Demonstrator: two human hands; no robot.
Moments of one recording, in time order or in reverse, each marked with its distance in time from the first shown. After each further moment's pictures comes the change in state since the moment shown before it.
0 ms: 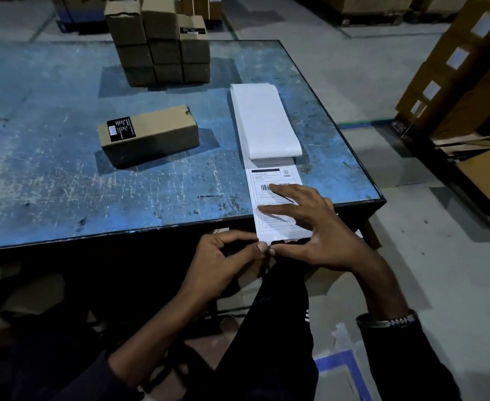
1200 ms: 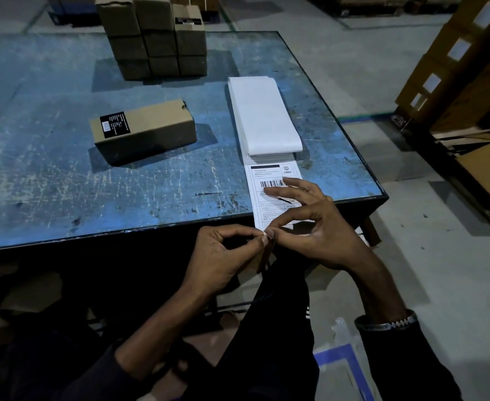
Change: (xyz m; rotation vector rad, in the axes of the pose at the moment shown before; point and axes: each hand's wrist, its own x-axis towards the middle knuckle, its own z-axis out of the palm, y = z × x) left_hand 0.007 0.004 0.008 -0.012 0.039 0.055; right_hand 0.004 0.003 0.011 0.176 0.126 -0.023
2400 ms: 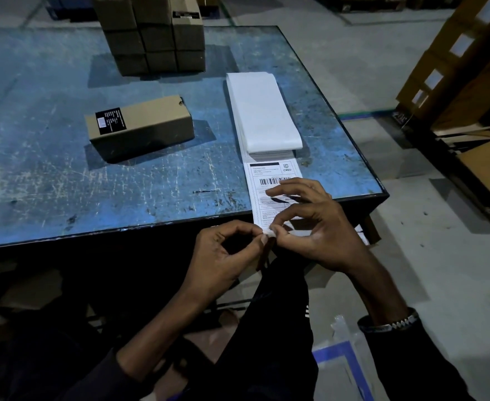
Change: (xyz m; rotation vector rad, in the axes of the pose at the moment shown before) left_hand -0.003 -0.004 0.003 0.115 -0.014 0.113; right_hand -0.002 0.005 0.000 -0.038 0.100 -0.153
